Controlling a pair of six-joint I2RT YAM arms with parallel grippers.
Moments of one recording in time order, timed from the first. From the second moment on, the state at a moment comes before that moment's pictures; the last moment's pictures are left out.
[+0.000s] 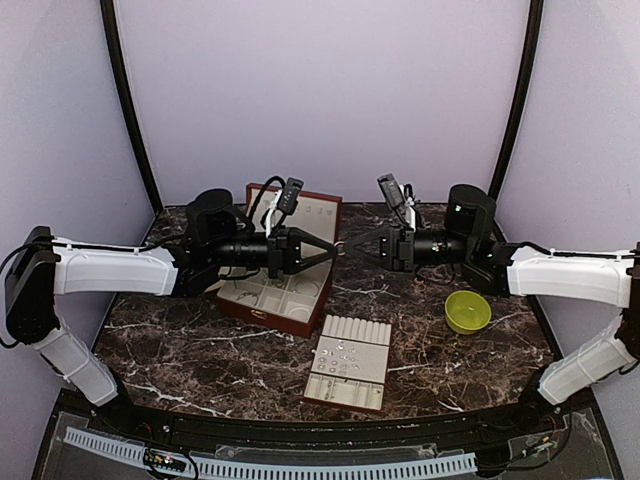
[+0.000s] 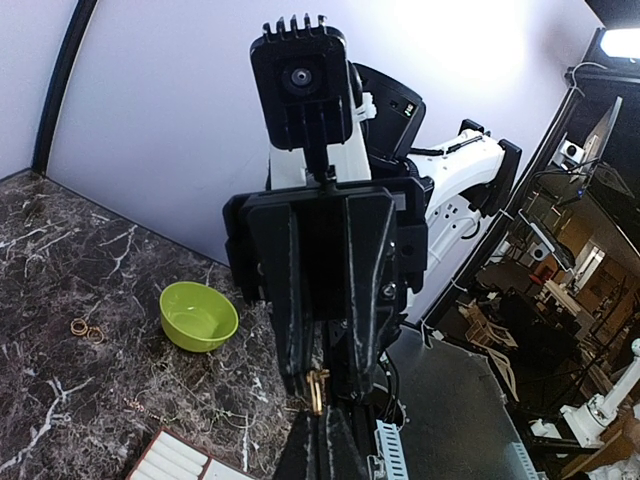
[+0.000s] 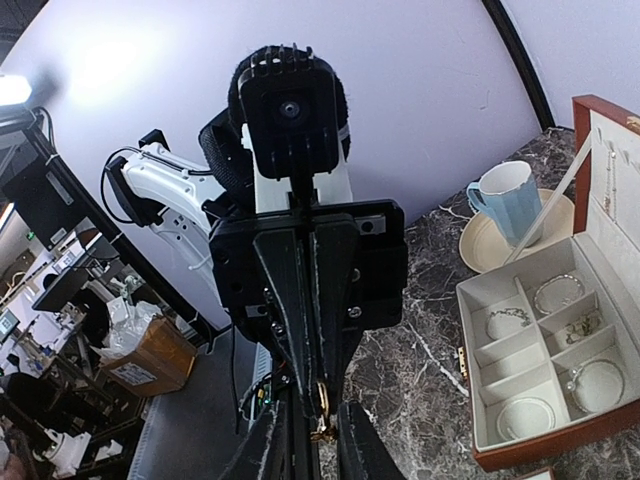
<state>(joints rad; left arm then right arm) -0.80 1.55 0.96 0.61 0.80 -0.49 0.75 1.36 0.85 0.47 -0.80 0.56</state>
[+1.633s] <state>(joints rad) -0.36 1.23 1.01 -0.10 0.26 -0.15 0.76 1.15 0.67 0.02 -0.44 0.61</state>
